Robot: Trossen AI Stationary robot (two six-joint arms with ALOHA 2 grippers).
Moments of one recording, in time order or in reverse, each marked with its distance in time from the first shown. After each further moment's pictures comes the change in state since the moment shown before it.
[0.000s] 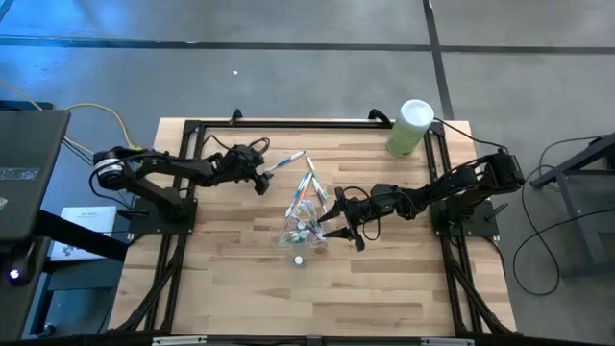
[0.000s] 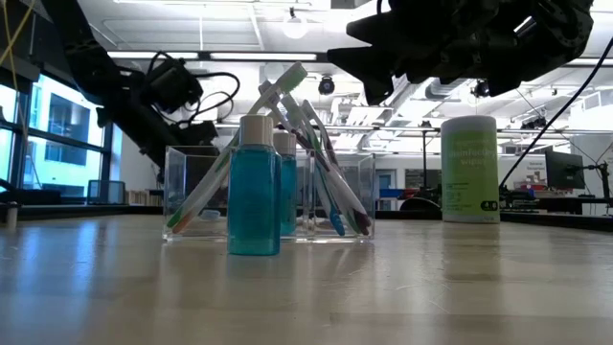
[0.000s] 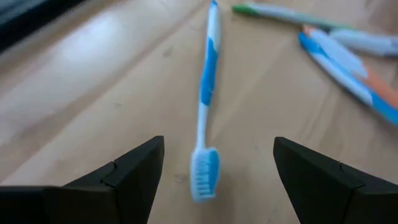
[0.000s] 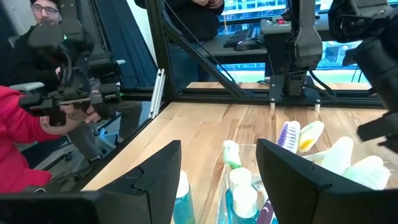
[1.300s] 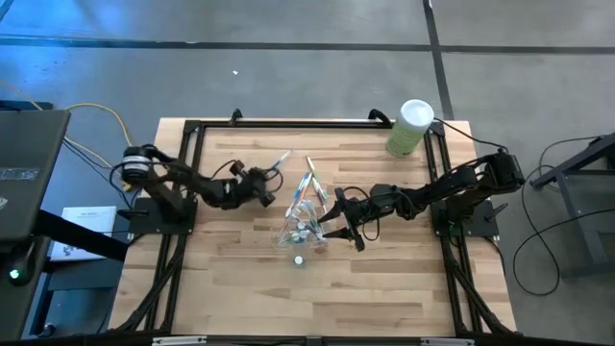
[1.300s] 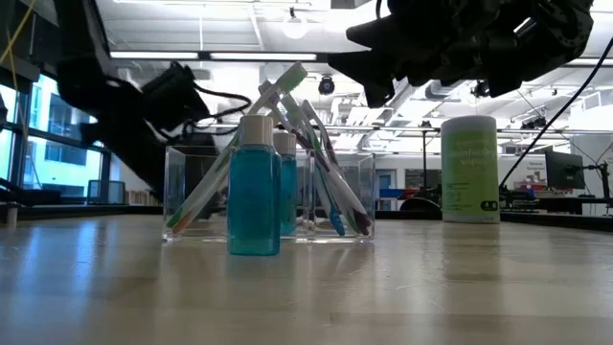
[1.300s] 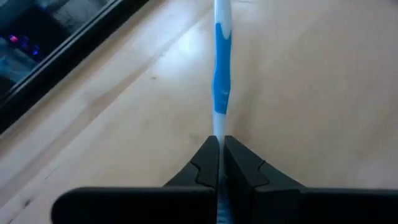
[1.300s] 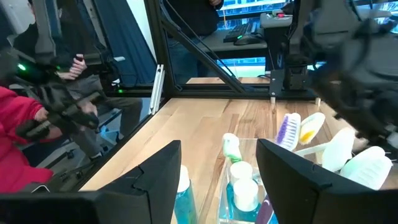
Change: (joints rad) left arm -0.348 0.227 -0.007 0.087 -0.645 -0.110; right arm 0.000 0.000 0.000 -0.020 0.000 0.012
